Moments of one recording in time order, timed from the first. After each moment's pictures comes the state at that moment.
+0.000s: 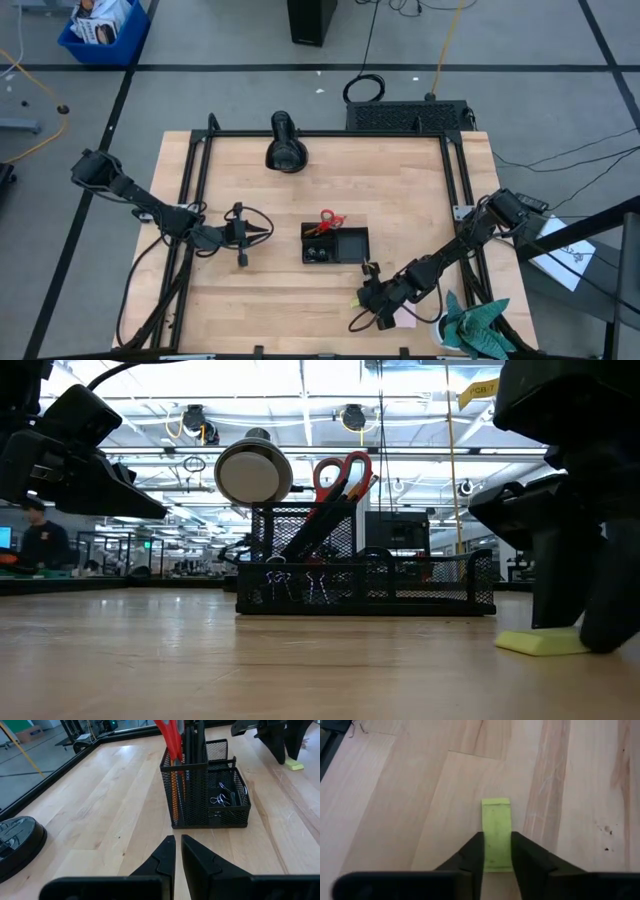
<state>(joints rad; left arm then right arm) -0.48 1.04 0.11 0.51 -0.61 -0.11 0.64 1.83 0.89 -0.04 0.18 0.38</state>
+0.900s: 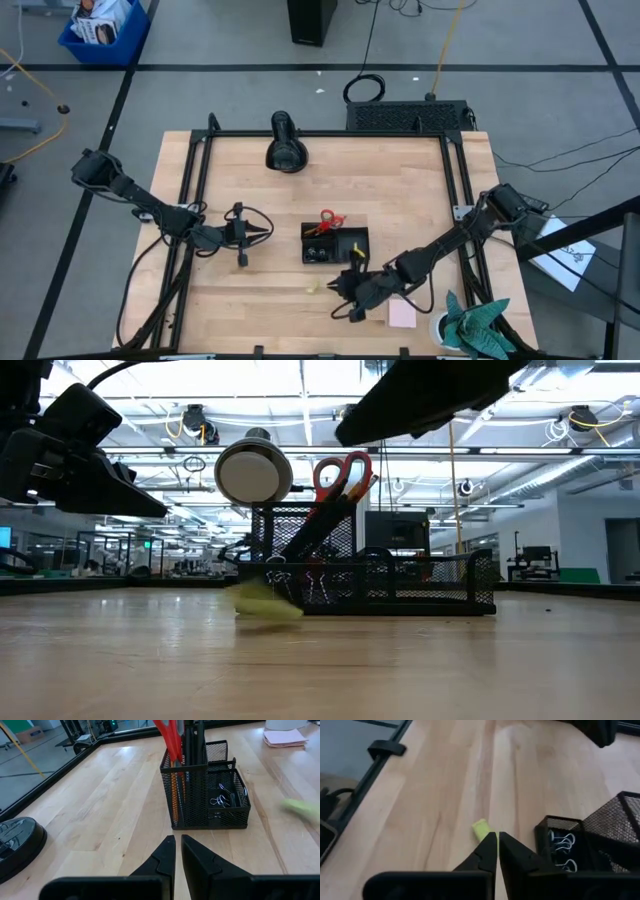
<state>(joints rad) -0.48 1.04 0.11 0.52 -0.61 -0.11 0.54 1.79 1.10 0.01 0.42 0.20</state>
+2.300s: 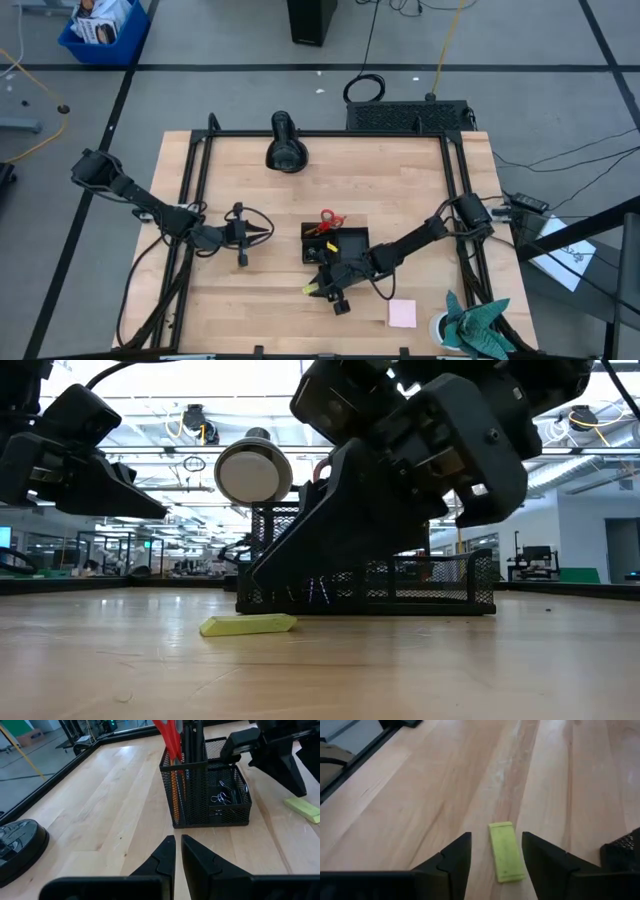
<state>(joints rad) -0.48 1.04 0.11 0.51 -0.61 -0.09 0.38 2.06 1.09 0.36 0.05 0.05</state>
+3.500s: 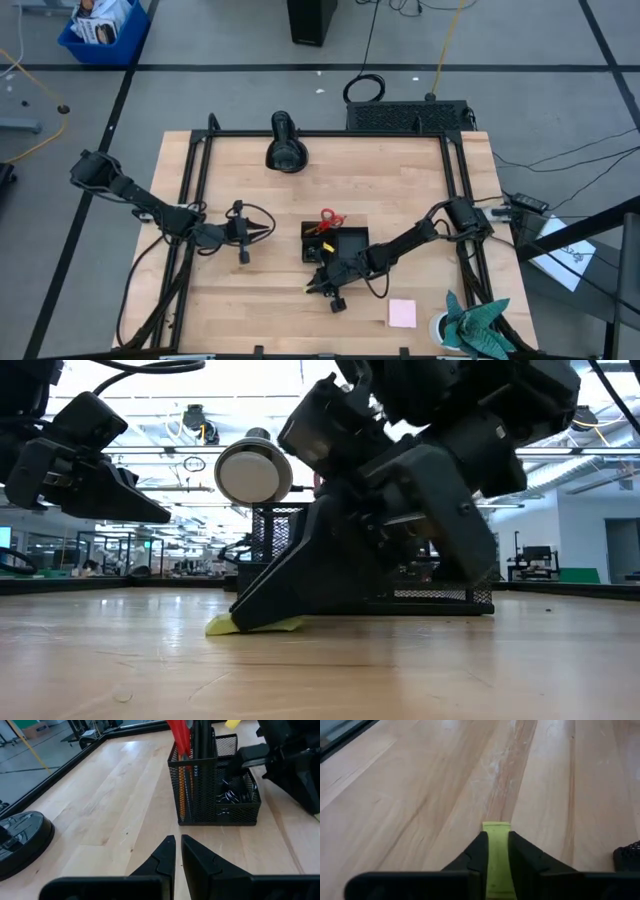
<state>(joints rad) -0.45 1.04 0.11 0.50 -0.60 -0.11 0.37 2.14 1.09 0.40 0.03 0.00</state>
